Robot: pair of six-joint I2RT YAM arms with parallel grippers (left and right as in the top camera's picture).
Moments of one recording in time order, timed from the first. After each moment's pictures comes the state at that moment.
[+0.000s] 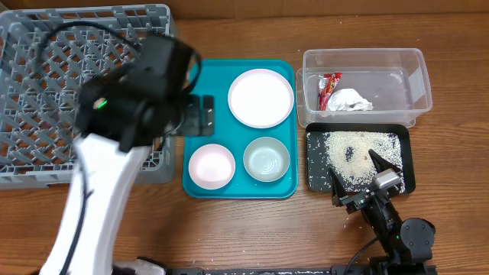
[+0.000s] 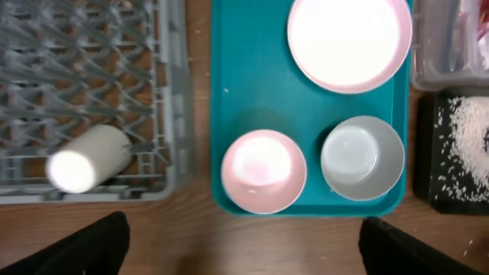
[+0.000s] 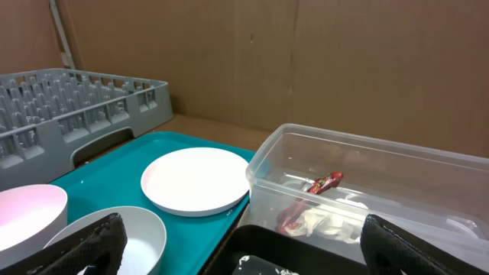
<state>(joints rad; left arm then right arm) -0.38 1.55 1.92 -1.56 -0.13 -0.37 0.08 0.01 0.02 -0.01 -0.32 -0.04</state>
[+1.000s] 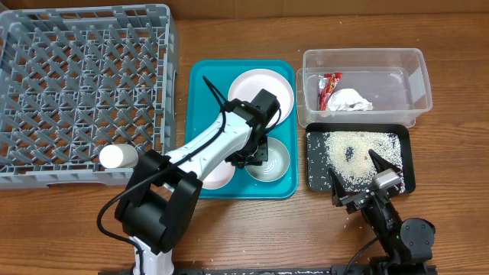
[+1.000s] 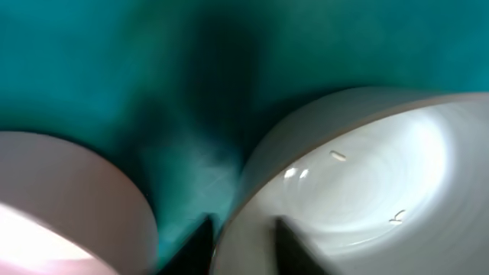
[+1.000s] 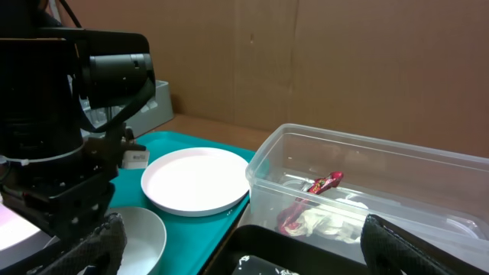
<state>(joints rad) -0.61 1.96 1.39 -0.97 0.03 -0.63 0.08 0.01 0.02 -0.01 -0.32 -0.04</state>
